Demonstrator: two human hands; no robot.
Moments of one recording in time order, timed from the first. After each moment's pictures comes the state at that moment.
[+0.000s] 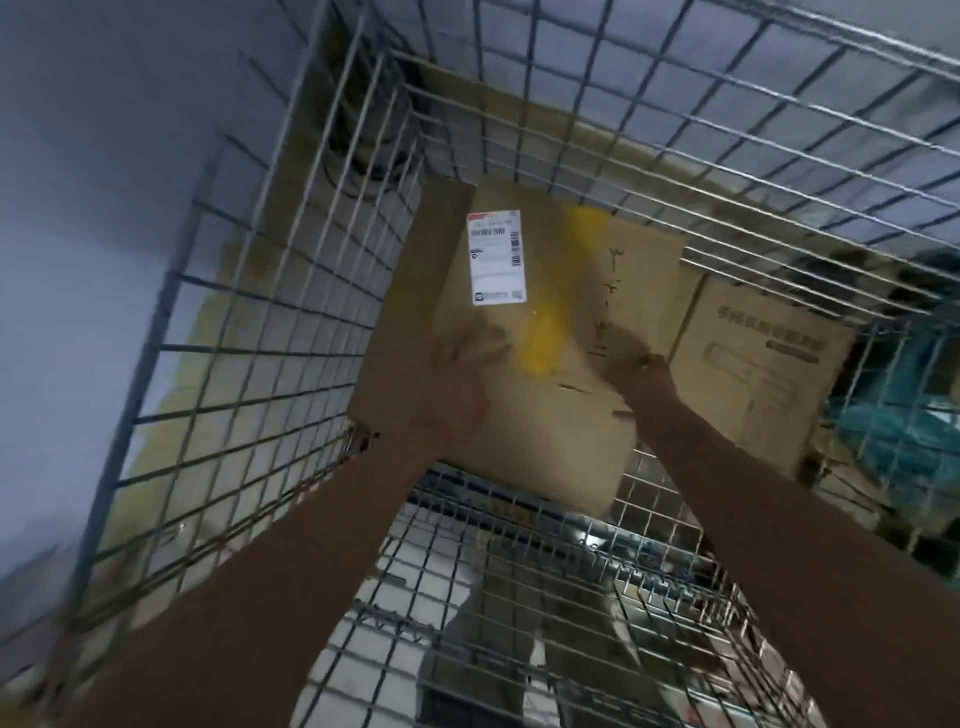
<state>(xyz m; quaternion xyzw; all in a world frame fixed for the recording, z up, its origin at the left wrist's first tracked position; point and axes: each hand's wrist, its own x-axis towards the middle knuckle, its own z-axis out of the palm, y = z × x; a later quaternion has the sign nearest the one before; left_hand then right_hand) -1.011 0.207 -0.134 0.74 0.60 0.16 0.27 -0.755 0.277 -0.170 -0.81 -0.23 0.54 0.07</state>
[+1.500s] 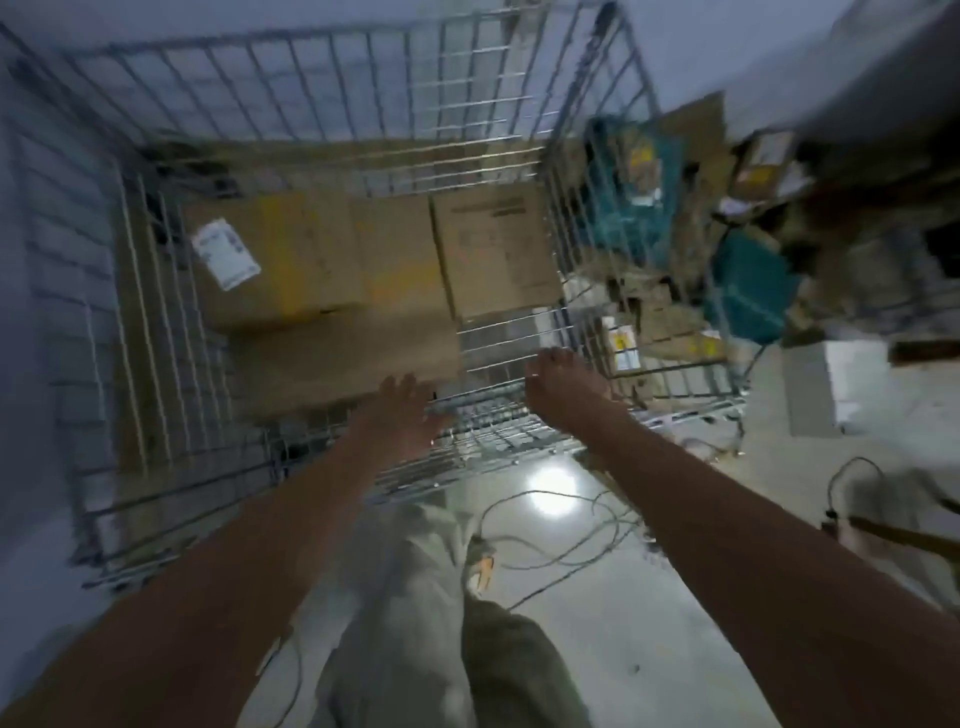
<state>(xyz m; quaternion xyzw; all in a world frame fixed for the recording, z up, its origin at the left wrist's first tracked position) -0.948 0.016 0.042 0.76 0.49 -0.28 0.33 -0.709 -0.024 0.094 -0.76 -0.56 0.27 -0.18</state>
